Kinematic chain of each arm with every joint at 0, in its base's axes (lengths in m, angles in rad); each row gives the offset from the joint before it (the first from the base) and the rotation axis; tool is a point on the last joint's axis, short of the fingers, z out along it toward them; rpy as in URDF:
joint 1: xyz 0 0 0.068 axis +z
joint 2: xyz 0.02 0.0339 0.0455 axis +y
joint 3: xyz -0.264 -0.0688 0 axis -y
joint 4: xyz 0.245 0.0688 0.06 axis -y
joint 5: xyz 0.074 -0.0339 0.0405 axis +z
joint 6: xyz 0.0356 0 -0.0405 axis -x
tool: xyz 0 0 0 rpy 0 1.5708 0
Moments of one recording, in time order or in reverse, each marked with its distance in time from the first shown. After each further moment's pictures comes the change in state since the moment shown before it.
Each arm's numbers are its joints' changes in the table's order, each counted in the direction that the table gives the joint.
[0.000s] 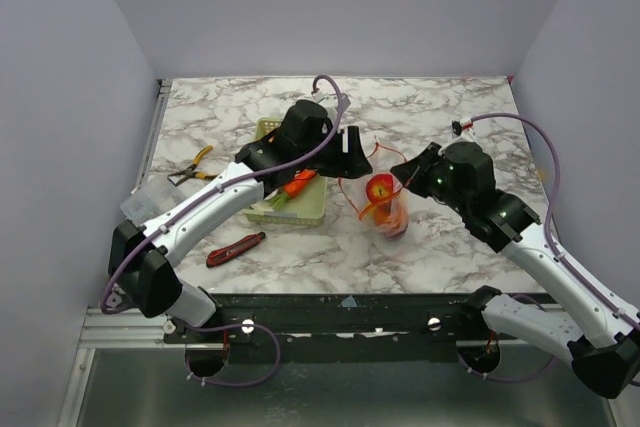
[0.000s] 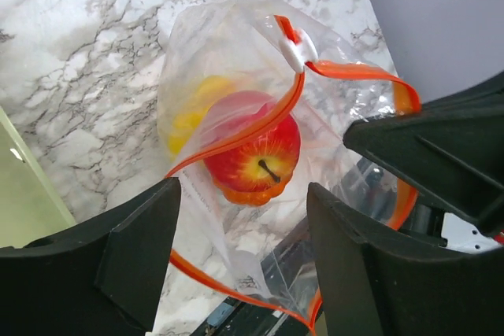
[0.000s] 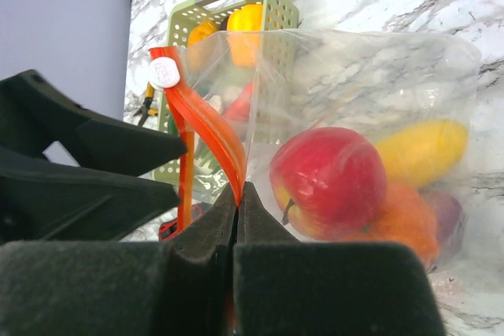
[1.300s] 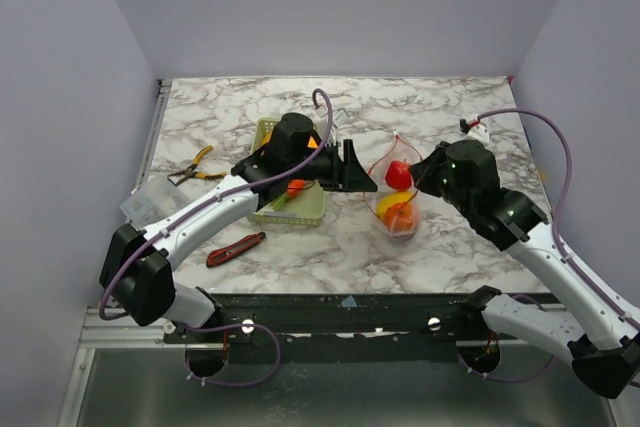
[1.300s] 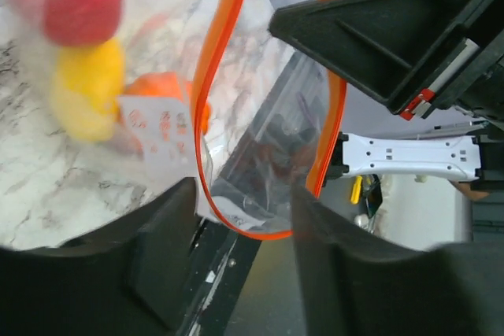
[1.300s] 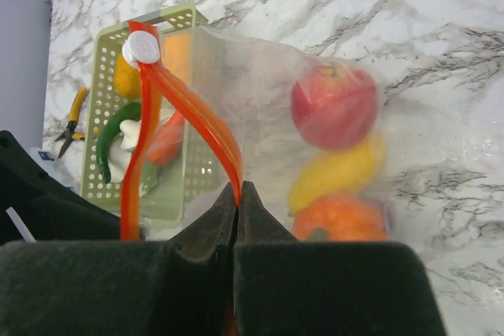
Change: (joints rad) left arm 0.043 -0.080 -0.219 0.308 -0.386 0.168; right arm 0.002 0.004 0.065 -0.131 -0.163 0.119
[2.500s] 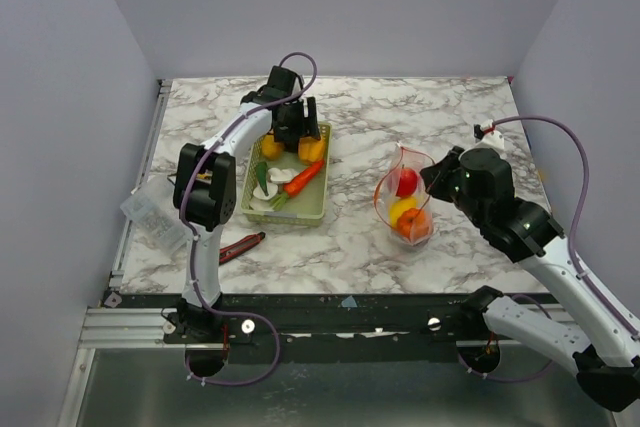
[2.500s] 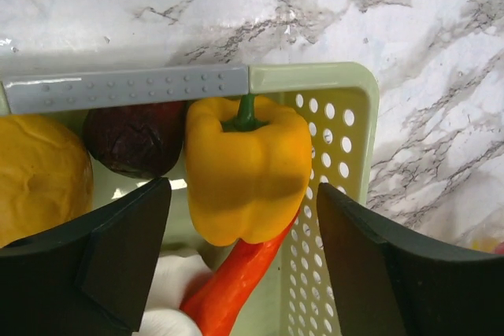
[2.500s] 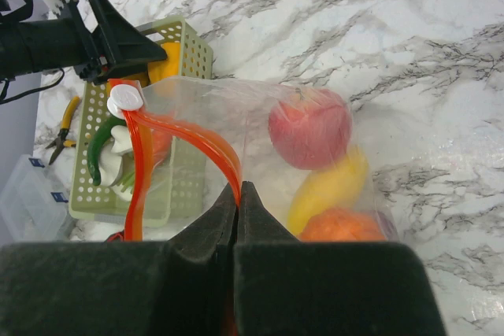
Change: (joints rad) left arm 0.370 0.696 0.650 -0.501 0.412 -0.347; right arm 0.000 -0.093 -0.008 -0.066 -0.057 0.032
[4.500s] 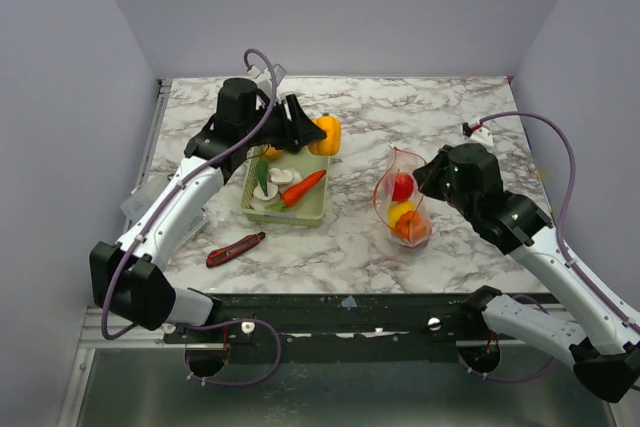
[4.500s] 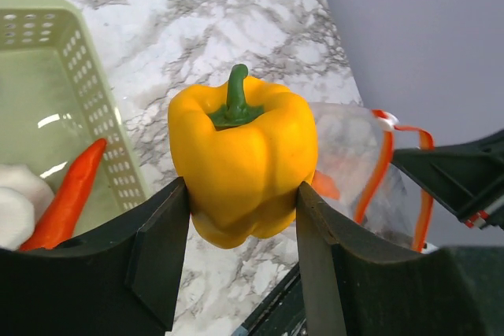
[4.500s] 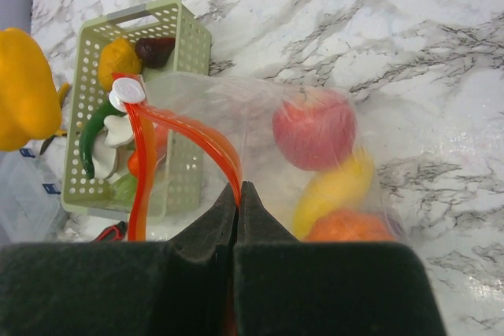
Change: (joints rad) left arm -0.034 -0.710 -0.498 0.282 -0.272 0.173; right arm 0.000 0.056 0.000 0.007 0.024 -0.013
